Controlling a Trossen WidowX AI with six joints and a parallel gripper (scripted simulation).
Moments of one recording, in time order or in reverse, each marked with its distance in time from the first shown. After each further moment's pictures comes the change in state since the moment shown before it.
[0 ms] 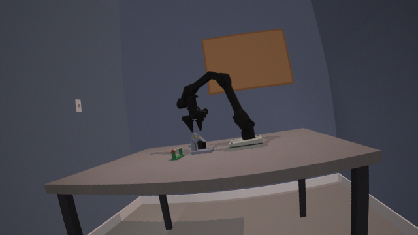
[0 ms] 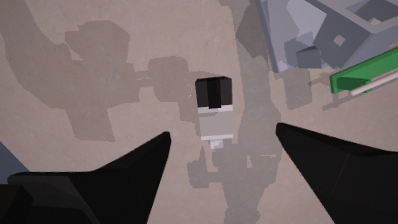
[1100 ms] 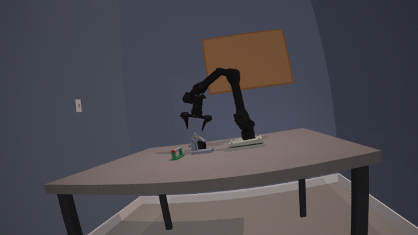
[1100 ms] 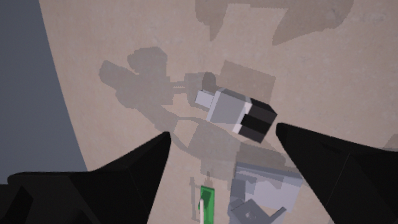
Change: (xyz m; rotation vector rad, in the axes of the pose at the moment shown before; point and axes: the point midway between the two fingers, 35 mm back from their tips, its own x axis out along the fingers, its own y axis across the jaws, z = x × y) arm -0.007 0.004 -0.005 -1.959 0.214 0.346
